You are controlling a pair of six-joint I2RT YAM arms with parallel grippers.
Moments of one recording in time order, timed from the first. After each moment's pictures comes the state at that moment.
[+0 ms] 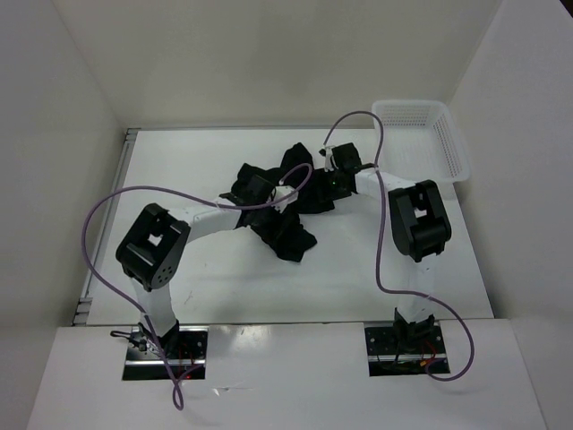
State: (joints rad) left arm -0.58 1.83 1.13 -0.29 0.21 0.07; right arm 0.31 2.02 1.37 -0.28 -0.17 0.05
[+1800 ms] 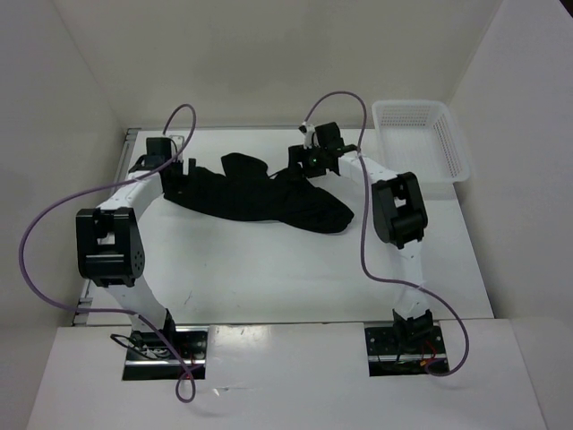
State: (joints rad) left arm 0.06 1.76 1.26 -0.35 -0.09 0.07; right arm 0.35 2.21 1.75 -0.30 -0.42 0.13
